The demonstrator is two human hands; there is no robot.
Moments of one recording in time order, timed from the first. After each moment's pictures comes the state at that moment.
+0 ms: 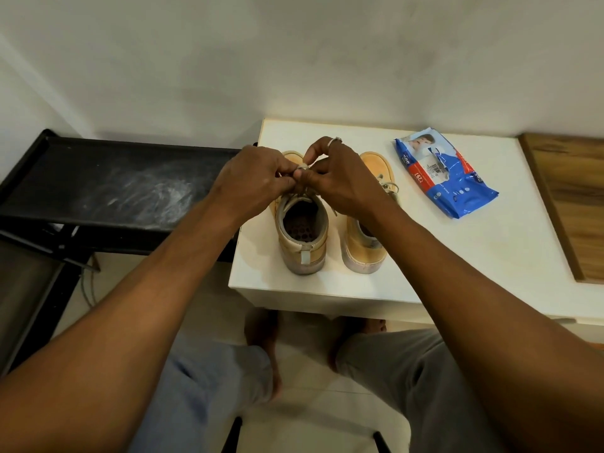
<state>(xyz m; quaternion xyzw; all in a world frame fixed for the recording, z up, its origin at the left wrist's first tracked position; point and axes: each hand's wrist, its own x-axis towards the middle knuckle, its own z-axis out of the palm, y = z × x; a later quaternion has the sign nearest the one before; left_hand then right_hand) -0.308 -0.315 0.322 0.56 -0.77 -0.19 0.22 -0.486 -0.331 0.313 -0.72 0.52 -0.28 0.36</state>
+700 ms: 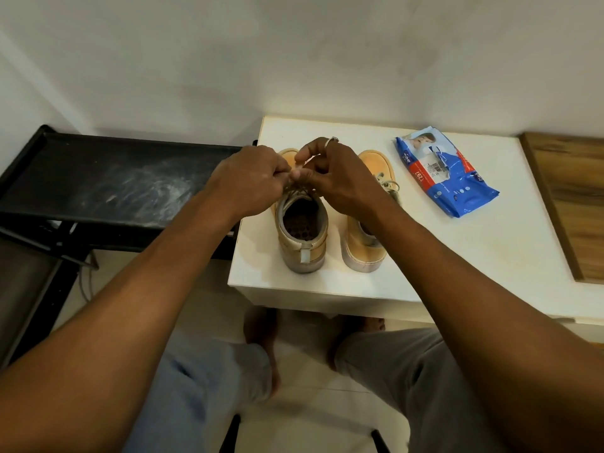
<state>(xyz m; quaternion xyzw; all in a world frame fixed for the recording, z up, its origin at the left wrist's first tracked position) -0.307 -0.314 0.328 0.61 -0.76 -0.18 0.13 -0.485 -0.330 0.313 -0.71 0.49 -0.28 0.41</state>
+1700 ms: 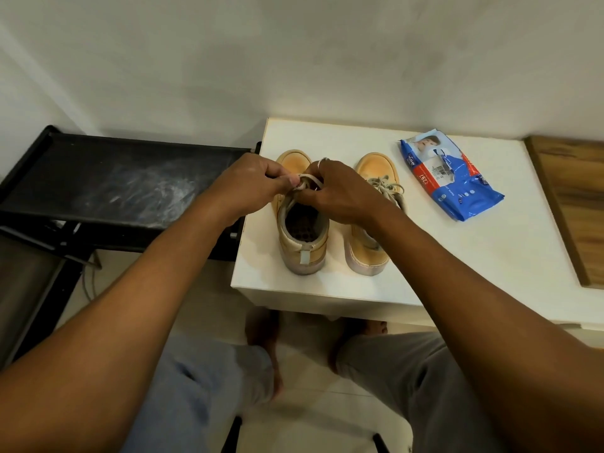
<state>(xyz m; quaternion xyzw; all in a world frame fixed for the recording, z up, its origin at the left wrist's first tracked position) -0.302 -0.313 0.319 0.64 -0.63 -0.39 0.21 -0.482 -0.329 0.310 -0.76 0.52 -0.16 0.35</state>
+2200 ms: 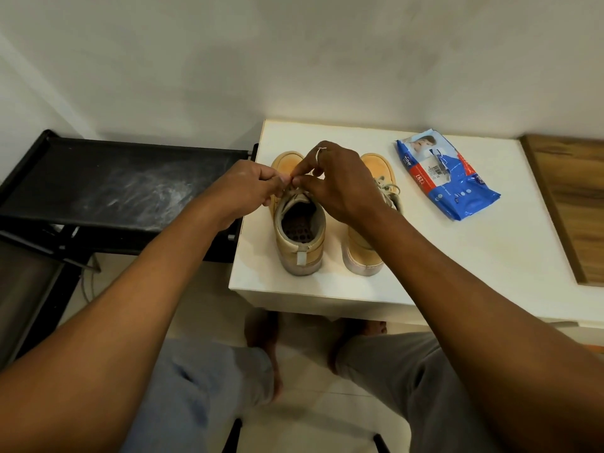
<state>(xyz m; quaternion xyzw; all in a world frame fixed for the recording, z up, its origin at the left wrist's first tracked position) -0.301 -0.315 0.312 0.65 -0.58 -0.44 0.22 -0.482 -0.330 0.310 -0.80 0.51 -0.25 0.18</state>
